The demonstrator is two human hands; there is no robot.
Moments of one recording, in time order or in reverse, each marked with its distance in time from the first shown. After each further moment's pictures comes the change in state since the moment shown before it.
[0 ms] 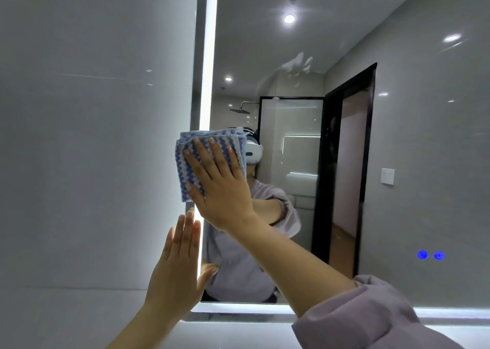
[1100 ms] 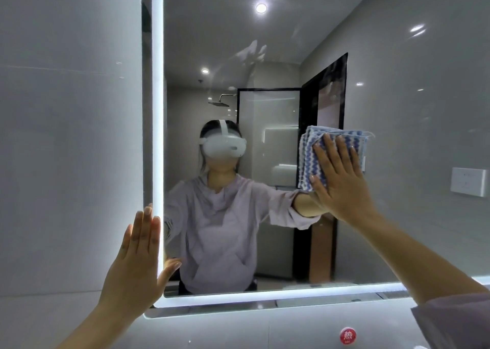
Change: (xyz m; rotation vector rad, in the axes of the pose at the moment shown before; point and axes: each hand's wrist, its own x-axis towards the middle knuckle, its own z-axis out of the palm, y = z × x) left_hand -0.002 -0.001 0.005 0.073 0.044 0.072; right_hand -0.146 0.247 -0.044 -0.210 0.020 0.233
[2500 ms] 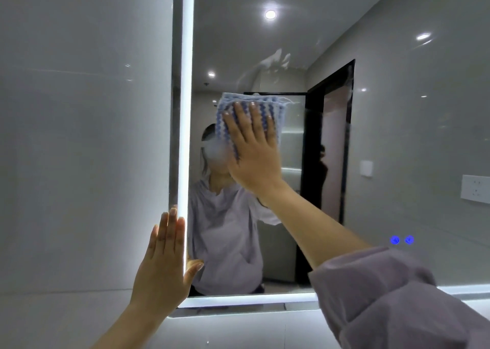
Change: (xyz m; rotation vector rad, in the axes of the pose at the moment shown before) left_hand 0.001 0.001 -0.002 -0.065 -0.056 -0.051; right_hand 0.112 -0.191 -0.019 0.141 0.087 -0.050
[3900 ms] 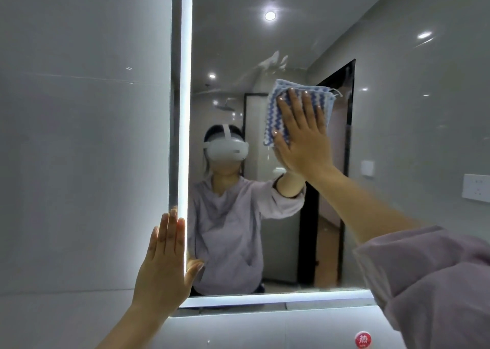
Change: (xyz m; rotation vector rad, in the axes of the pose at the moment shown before) left_hand -0.003 0.004 -0.004 0.003 -0.005 -0.012; right_hand -0.001 0.099 -0.018 -0.121 -0.007 0.057
